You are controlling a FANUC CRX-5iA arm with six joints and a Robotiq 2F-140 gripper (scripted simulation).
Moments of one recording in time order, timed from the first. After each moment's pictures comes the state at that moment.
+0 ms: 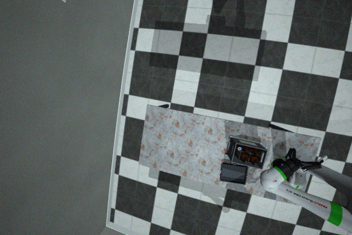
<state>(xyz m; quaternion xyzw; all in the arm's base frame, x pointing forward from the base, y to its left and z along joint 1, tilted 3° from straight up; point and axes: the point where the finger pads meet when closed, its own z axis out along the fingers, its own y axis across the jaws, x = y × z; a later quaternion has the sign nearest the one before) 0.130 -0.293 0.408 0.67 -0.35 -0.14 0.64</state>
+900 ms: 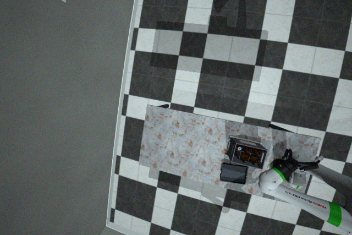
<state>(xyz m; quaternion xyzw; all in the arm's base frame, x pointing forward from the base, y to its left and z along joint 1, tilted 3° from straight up) 0.143 -0.279 0.395 0.68 -0.38 -0.13 0.61</state>
